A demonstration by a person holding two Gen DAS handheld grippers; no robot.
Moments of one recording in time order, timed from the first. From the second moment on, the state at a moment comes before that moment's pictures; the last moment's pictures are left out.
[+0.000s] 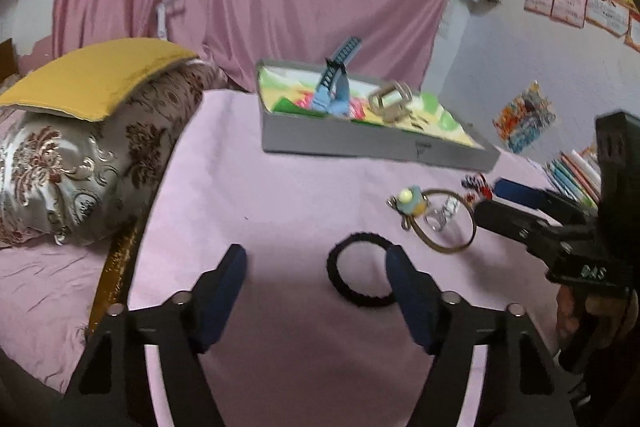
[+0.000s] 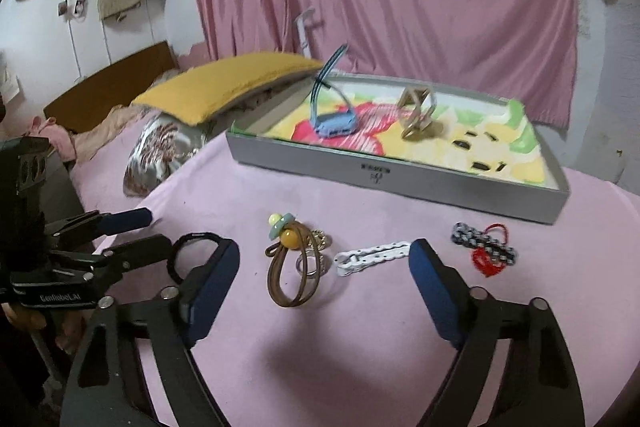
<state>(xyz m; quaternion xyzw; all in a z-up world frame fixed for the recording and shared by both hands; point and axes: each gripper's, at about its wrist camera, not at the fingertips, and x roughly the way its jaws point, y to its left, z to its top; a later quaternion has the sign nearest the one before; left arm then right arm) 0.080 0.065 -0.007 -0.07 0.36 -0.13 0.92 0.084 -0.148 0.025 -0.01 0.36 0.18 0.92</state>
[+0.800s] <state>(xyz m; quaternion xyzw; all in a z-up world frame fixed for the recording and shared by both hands) 0.101 0.049 -0.007 -0.02 0.41 -0.14 0.90 0.130 -0.089 0.010 -0.07 0.42 0.23 0.88</state>
